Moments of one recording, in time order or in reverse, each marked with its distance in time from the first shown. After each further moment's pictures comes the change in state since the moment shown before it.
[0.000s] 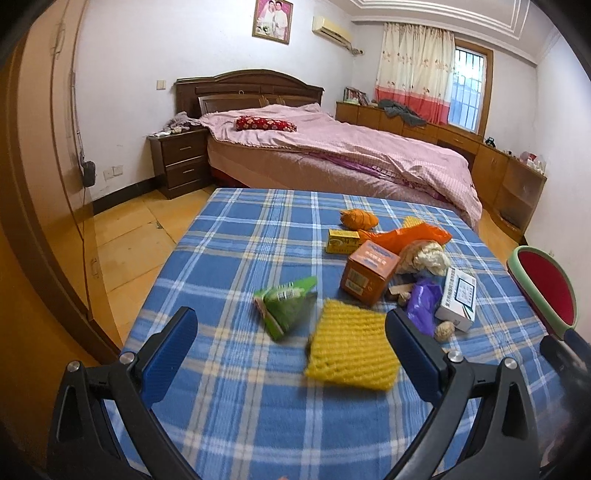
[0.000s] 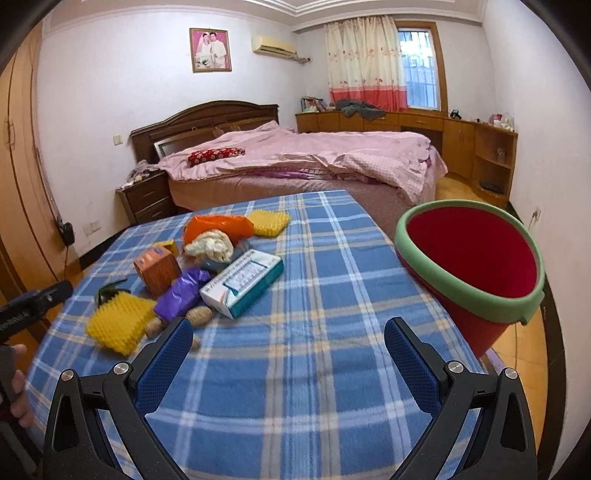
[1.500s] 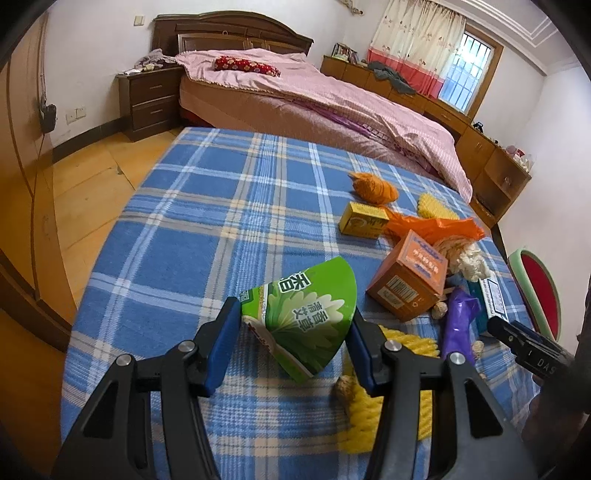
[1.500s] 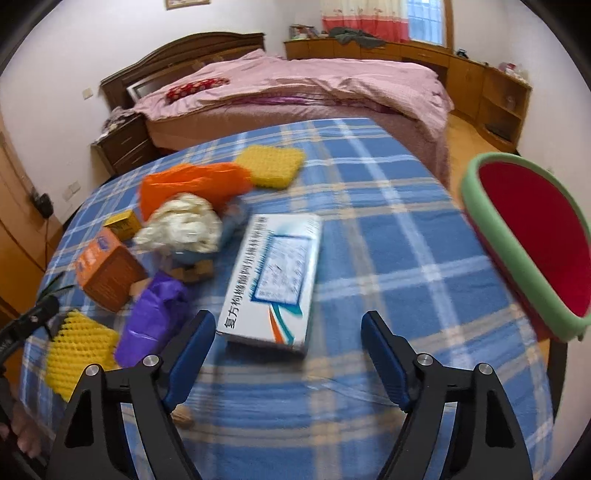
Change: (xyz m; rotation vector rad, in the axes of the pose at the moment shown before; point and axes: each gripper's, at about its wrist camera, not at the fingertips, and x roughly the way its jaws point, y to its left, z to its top) left arm 0.095 0.034 0.018 -0.084 0.215 -0.164; right arm 0.116 0.016 0.024 0.048 0.312 -0.061
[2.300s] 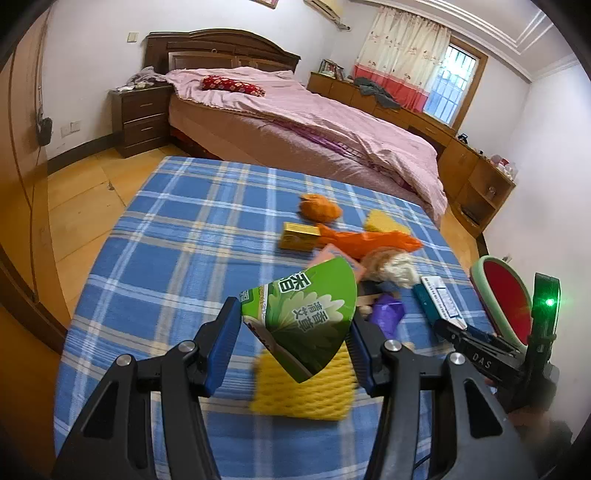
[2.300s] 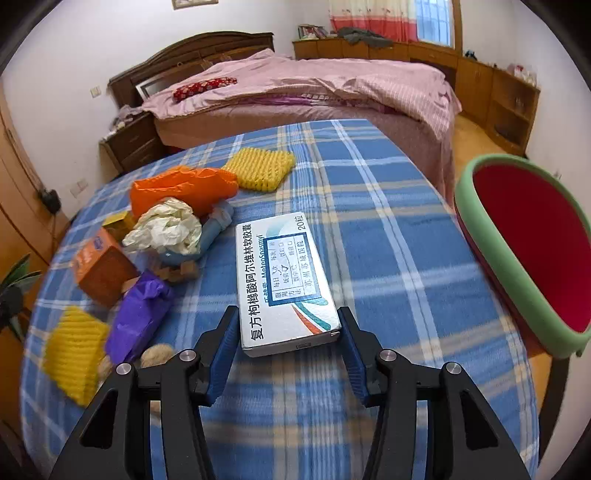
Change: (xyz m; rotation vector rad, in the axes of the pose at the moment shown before) left arm -0.050 -0.054 -0.004 0.014 -0.063 -0.047; right arm -0.005 -0.017 0.002 -0.025 0.004 0.066
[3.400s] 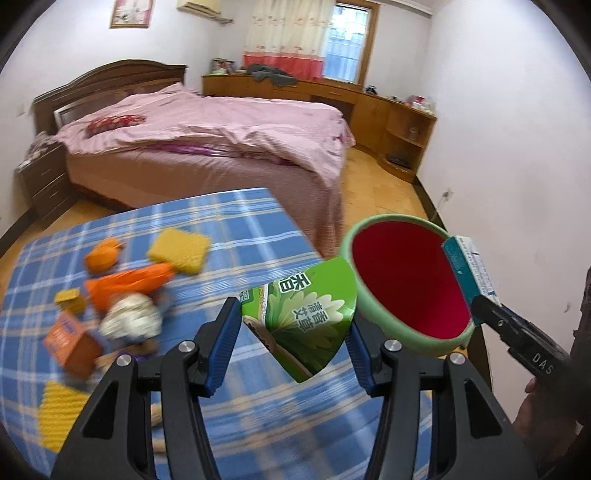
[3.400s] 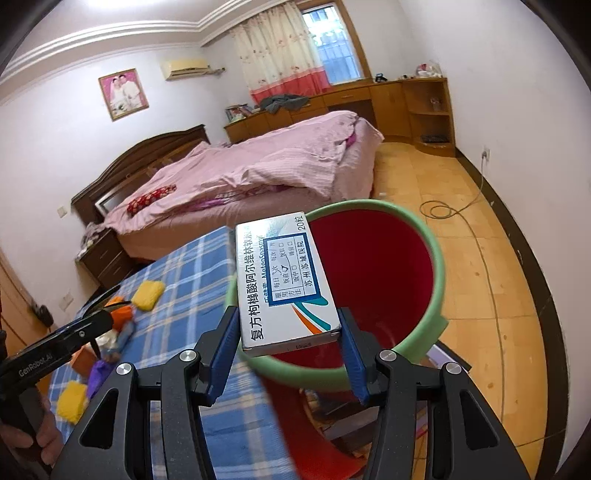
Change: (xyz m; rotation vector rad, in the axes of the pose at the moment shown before) left arm 0.057 -0.251 -0.004 0.343 0.035 -0.193; right arm -0.127 -0.196 -0.017 0.284 -0.315 -0.070
